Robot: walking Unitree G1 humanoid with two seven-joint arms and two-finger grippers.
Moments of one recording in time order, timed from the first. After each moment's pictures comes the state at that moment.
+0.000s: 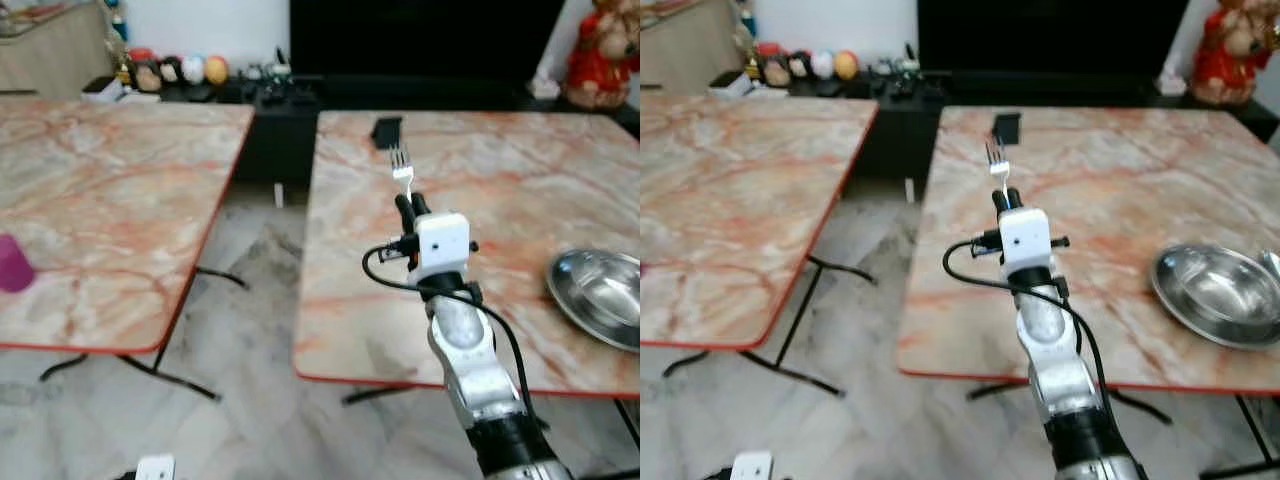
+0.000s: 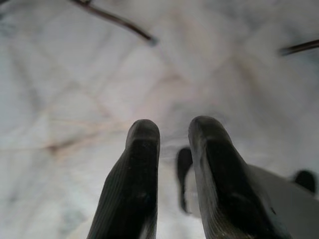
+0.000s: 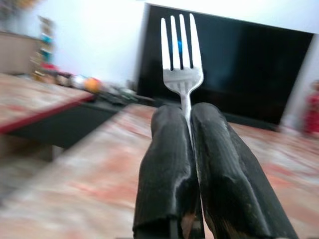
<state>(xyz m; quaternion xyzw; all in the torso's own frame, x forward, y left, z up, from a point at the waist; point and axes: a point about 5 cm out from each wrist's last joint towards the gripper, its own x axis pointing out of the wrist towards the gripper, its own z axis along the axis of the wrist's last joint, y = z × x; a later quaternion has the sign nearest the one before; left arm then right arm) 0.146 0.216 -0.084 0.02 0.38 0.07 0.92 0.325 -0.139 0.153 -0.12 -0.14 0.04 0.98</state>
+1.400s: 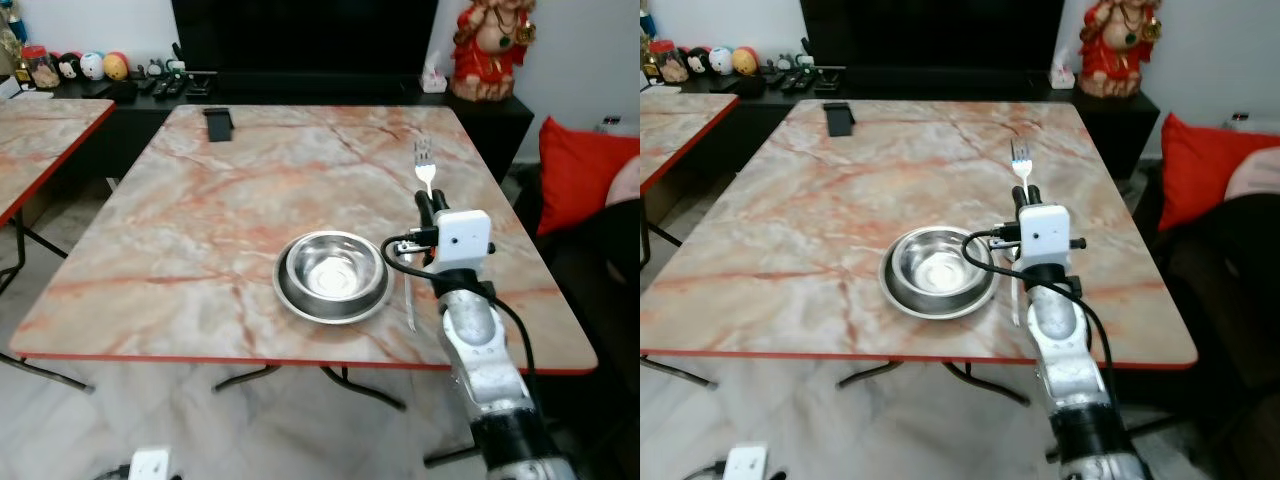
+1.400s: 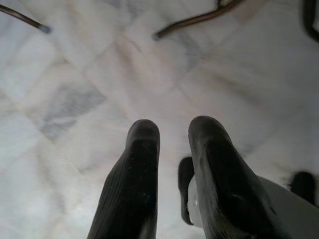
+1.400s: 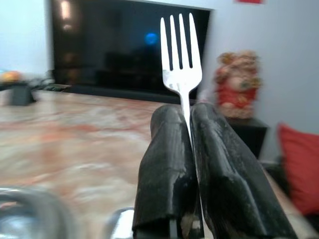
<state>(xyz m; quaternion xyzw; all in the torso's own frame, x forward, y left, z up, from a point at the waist) 0.144 0.216 -0.085 0.02 0.38 0.07 0.92 0.329 -0.160 0.155 -0.09 -0.13 -0.02 0.99</state>
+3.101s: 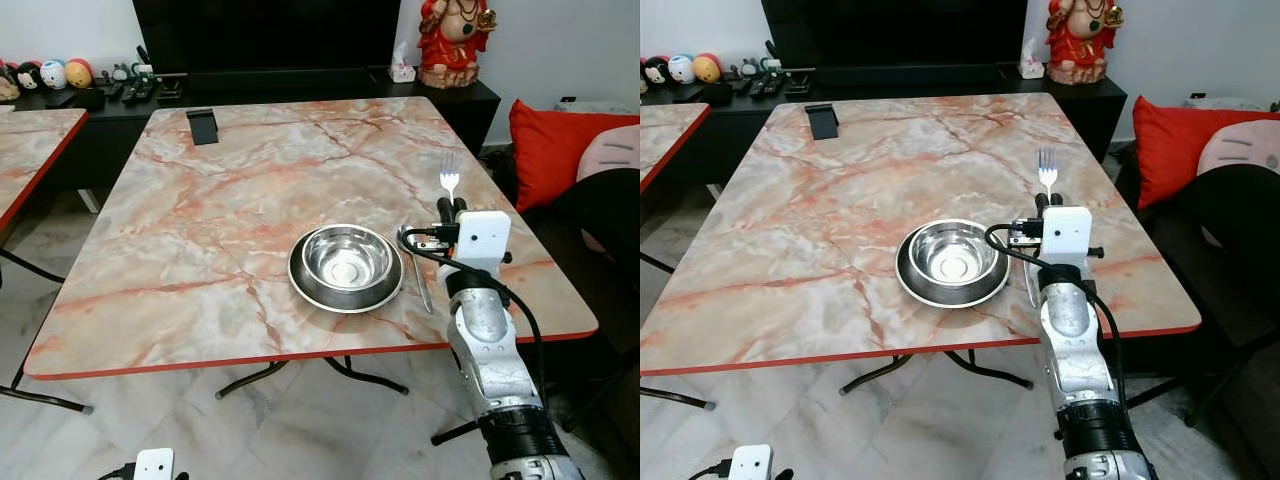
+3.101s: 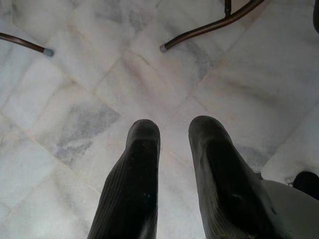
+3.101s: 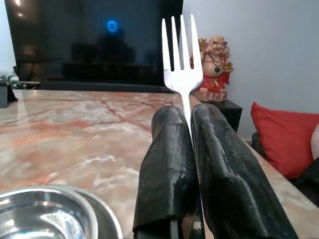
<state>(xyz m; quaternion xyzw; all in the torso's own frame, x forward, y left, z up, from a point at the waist) 0.150 0.226 -0.079 0.02 0.37 0.08 0.93 0.336 -0.166 0.157 -0.07 -0.11 -0.04 0.99</state>
